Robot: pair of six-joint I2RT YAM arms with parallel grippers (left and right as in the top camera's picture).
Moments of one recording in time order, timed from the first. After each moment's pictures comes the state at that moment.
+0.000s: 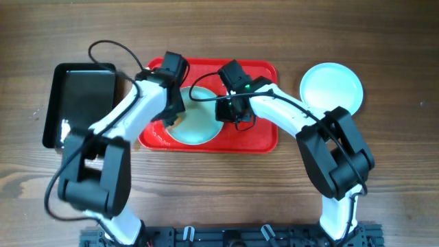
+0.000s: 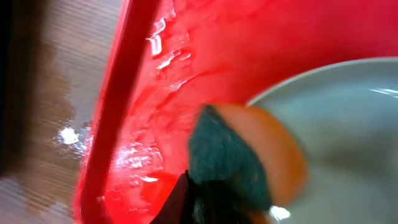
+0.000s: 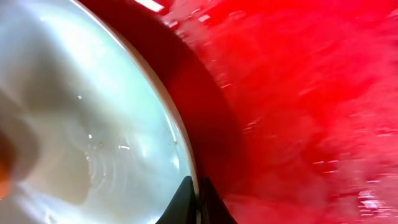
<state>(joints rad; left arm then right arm) -0.30 1.84 1.23 -0.82 -0.24 -0.58 0.57 2.05 1.35 -0.59 -0.21 0.63</state>
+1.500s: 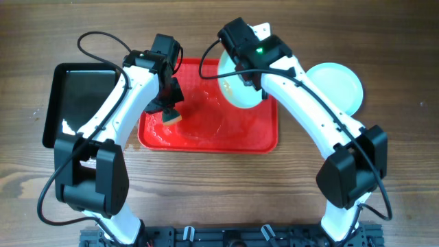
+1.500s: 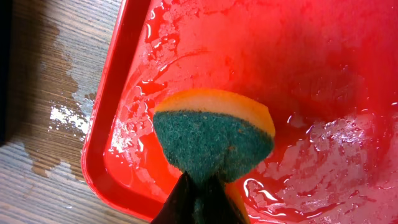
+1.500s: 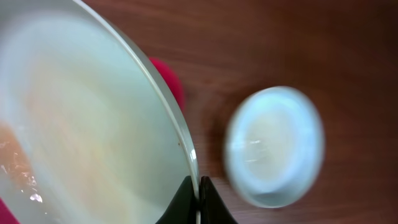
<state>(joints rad) -0.27 1.84 1.43 -1.06 -0.11 -0.60 0.58 1.96 1.80 -1.14 0.65 0.33</state>
